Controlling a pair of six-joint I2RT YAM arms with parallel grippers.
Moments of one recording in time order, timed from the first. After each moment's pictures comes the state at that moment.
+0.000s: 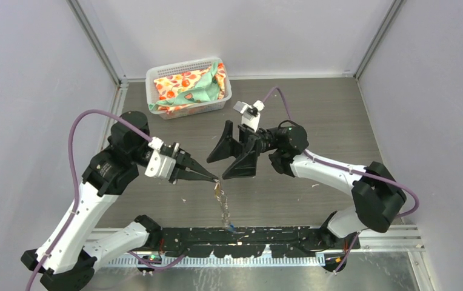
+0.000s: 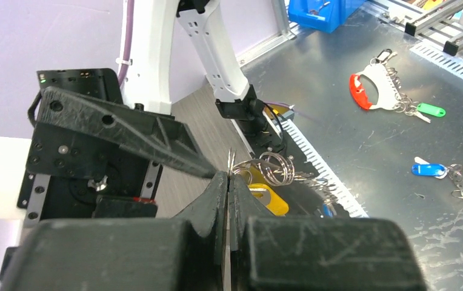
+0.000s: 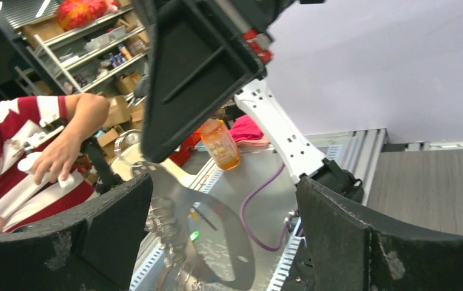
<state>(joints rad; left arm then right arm) -0.61 0.89 1.28 -0.62 1.31 0.60 0.79 1.47 0.91 1.28 -1.07 1.13</state>
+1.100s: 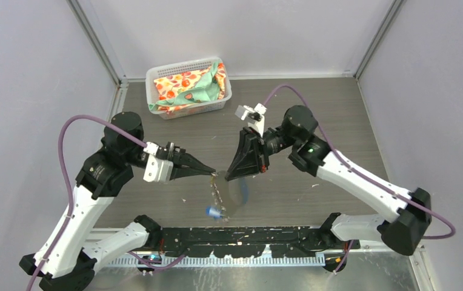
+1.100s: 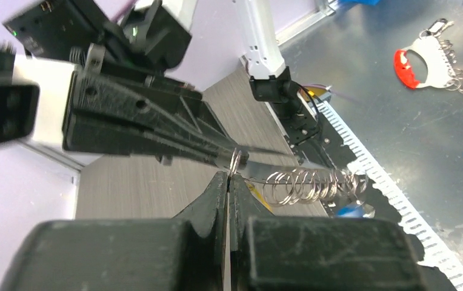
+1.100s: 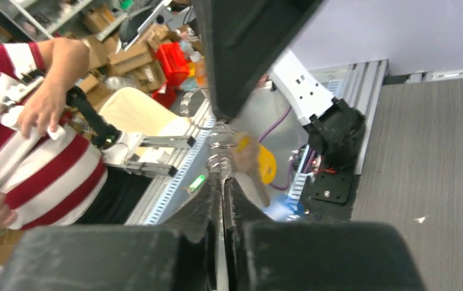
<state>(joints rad) -0.61 0.87 1.31 -0.67 1.24 0.73 0.80 1.26 1.02 0.56 -1.23 0.79</state>
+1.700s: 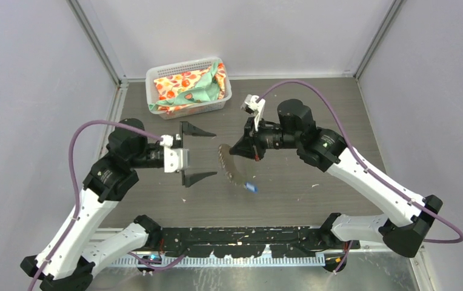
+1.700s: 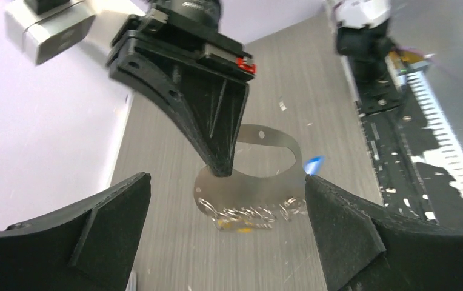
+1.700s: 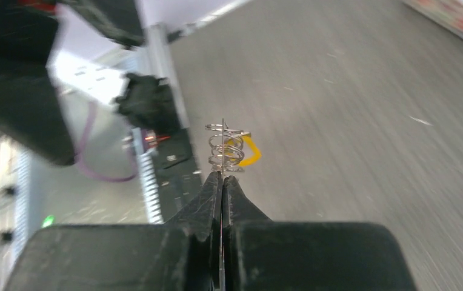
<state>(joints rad) -0.60 0.83 1.18 -0.52 0.93 0.65 0.80 1.18 1.28 -0.42 -0.60 0.16</state>
